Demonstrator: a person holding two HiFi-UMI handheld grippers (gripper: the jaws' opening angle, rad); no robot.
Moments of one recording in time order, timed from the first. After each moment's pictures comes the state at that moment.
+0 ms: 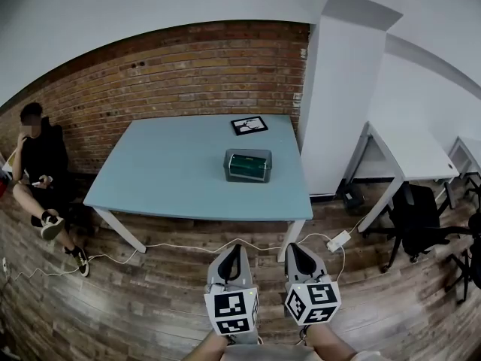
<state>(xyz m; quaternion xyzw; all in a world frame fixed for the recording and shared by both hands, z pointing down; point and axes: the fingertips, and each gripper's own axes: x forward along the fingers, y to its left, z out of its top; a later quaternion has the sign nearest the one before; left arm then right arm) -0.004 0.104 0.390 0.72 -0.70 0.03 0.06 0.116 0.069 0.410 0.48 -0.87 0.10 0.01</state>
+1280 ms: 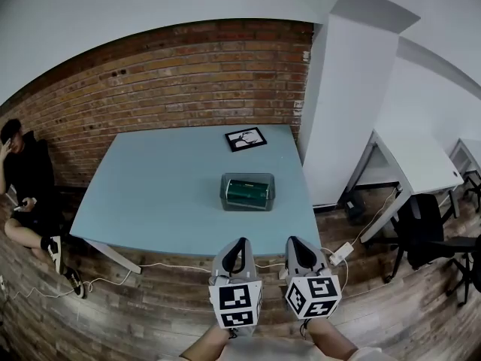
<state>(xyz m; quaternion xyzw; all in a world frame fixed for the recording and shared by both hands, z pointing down) -0.046 -0.075 0.383 0.74 -0.67 0.04 0.05 0.066 -0.102 0.401 0.50 -0.86 0.09 0.01</state>
